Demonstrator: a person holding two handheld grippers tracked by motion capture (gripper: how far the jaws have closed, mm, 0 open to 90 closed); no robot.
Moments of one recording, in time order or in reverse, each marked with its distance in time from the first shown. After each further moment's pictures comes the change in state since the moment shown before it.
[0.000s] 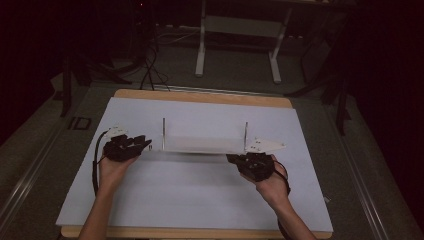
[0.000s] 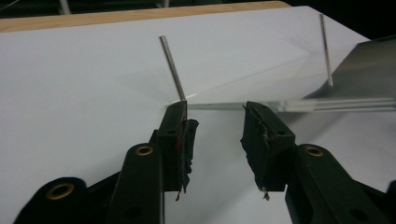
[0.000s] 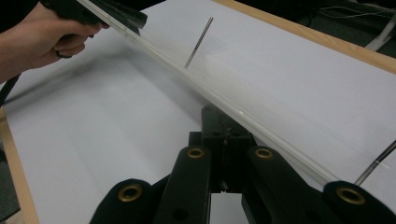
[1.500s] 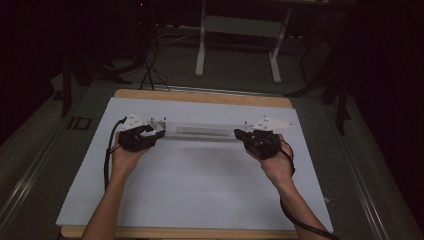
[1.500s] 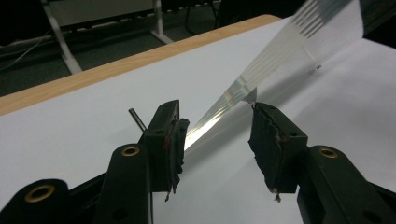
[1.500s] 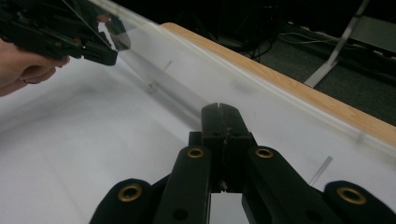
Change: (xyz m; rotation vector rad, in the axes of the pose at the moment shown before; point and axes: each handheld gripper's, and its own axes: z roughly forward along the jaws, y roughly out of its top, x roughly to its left) left arm -0.019 0.040 0.026 -0.062 0.005 0.154; right arm -0.034 0.037 -0.005 -0.068 -0.125 -0.034
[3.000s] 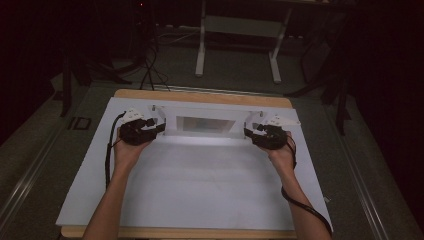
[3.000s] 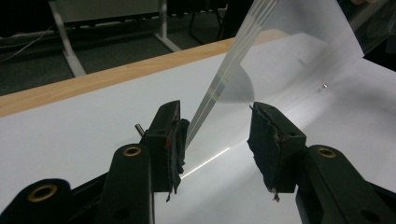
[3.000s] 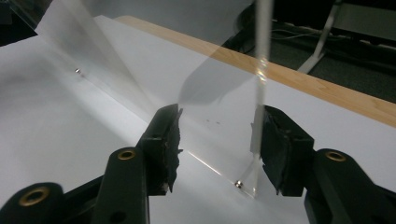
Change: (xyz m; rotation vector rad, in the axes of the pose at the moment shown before) left arm 0.011 0.009 0.010 -0.019 0.010 -0.062; right arm -0.092 -0.064 0.054 -0.050 -0.024 0.072
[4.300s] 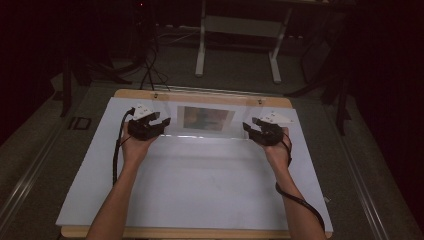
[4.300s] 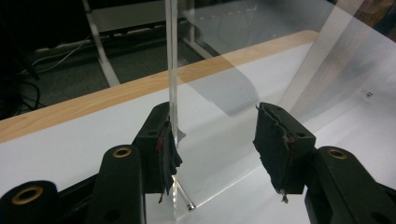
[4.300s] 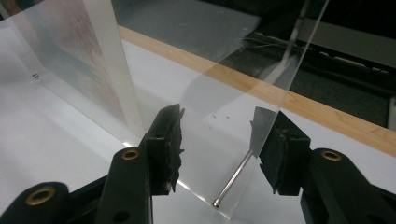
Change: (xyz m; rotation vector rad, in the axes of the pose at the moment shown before) left arm -0.009 0.012 0.023 0.000 0.134 0.026; right arm 0.003 0.009 0.013 -0.014 -0.119 -0.039
